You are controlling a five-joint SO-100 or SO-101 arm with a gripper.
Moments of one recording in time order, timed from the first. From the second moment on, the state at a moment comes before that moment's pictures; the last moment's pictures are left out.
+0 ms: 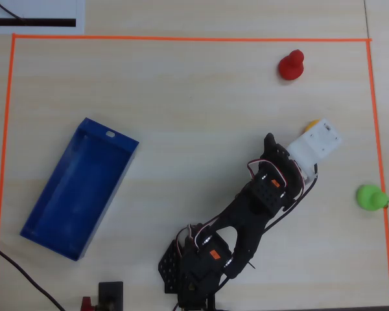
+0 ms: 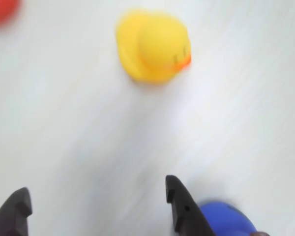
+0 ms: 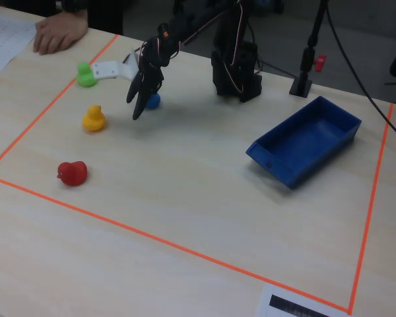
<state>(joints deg) 50.4 109.5 136.6 21.9 -83.1</state>
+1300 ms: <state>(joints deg) 54.1 75.2 93.0 27.9 -76.5</state>
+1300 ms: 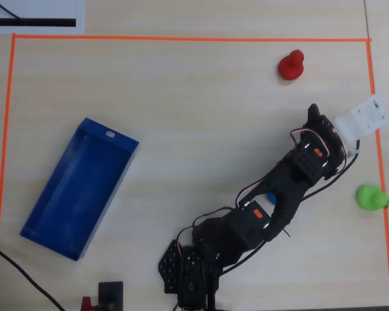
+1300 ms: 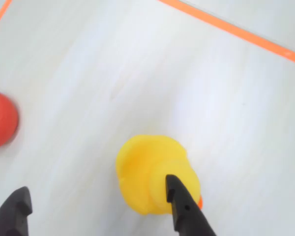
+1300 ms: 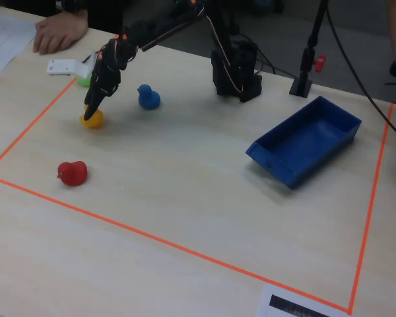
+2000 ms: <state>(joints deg) 55.9 76.4 97.8 26.3 -79.1</state>
